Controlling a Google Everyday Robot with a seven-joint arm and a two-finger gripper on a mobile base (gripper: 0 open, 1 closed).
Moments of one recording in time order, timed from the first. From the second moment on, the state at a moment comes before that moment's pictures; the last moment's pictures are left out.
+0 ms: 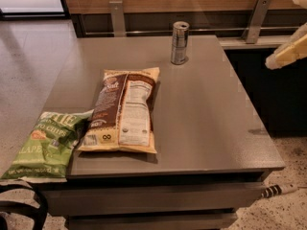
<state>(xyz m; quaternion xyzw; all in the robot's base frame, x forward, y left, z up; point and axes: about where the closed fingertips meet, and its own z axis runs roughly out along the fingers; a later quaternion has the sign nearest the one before) 0.547 -0.268 1.027 -0.50 0.73 0.08 0.47</state>
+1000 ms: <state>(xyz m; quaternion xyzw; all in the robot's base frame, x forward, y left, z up) 0.605 -0.256 1.012 -0.43 0.72 0.12 0.53</state>
